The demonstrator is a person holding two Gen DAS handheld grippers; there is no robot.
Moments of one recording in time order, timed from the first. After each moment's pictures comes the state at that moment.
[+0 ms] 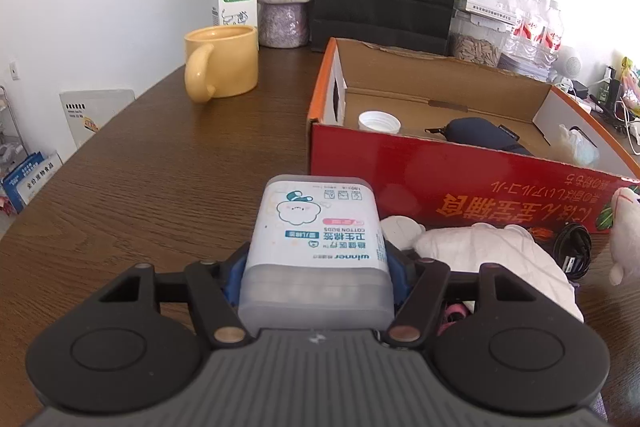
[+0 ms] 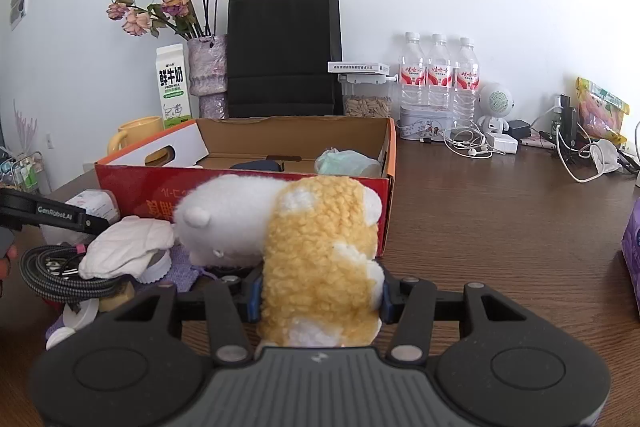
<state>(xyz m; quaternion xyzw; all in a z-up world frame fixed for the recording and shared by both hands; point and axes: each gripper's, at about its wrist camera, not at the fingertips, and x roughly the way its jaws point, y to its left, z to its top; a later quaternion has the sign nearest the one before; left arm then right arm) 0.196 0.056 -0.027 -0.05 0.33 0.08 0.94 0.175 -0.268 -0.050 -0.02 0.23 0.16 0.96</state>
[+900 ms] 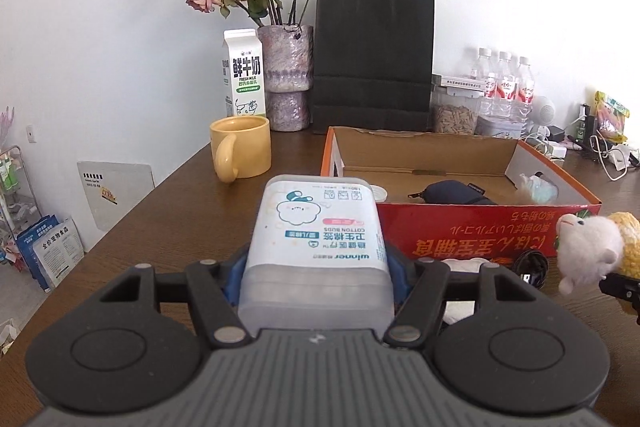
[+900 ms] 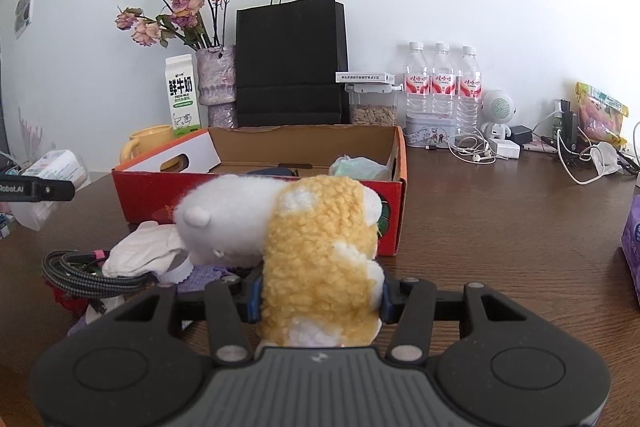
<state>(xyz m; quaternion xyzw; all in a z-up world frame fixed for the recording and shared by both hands) 0.126 0.046 0.019 -0.02 0.22 0.08 0.97 0.157 -0.262 -0.046 -0.01 0.22 0.16 0.96</state>
